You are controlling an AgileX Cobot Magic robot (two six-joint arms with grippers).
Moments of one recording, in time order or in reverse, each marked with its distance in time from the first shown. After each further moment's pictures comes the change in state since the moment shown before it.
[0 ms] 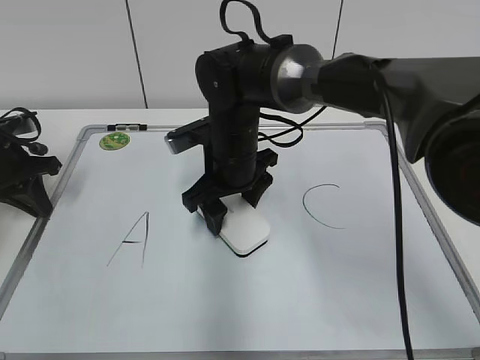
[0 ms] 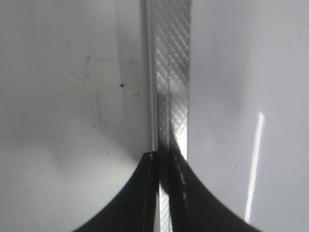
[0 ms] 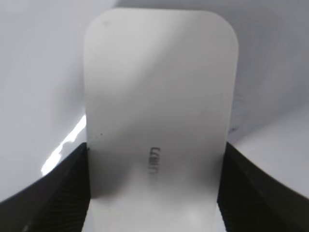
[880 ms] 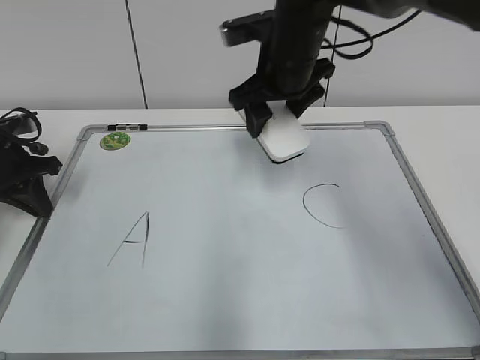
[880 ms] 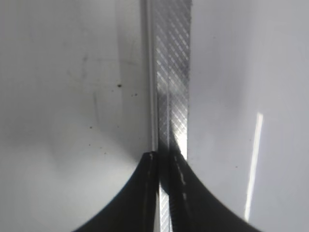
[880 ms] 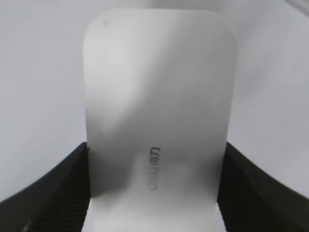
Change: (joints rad) left arm 0.000 0.000 0.000 -0.002 -0.002 0.000; right arm -0.147 -0.158 -0.079 -0.058 -0.009 0.024
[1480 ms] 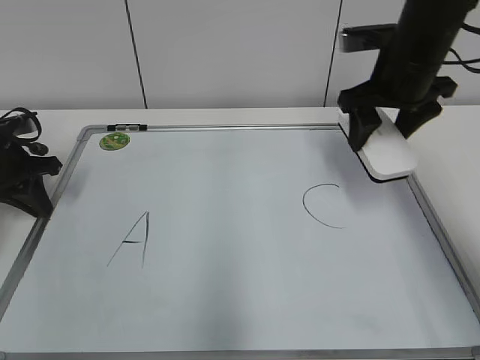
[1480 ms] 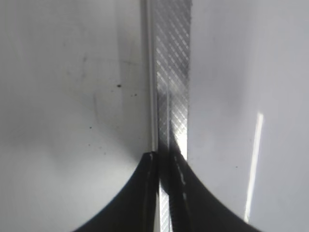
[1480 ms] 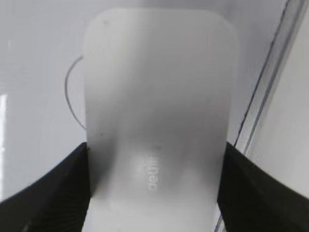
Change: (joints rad) left arm 0.000 0.002 0.000 0.000 0.000 0.000; right arm -0.271 -0.232 0.372 0.065 -0.014 -0.002
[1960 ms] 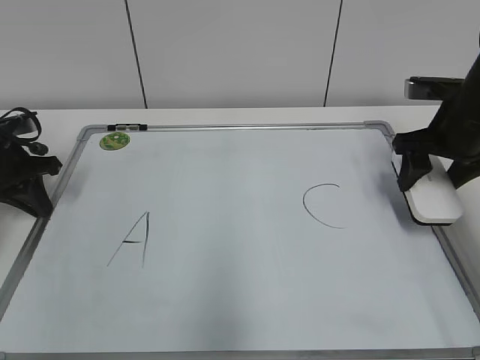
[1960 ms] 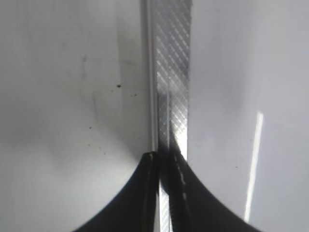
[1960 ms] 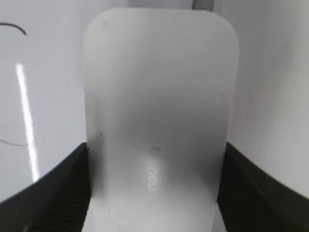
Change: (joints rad) left arm 0.000 0.000 0.000 -0.001 0.000 0.000; right arm -0.189 -0.068 0.337 0.065 -0.239 -0.002
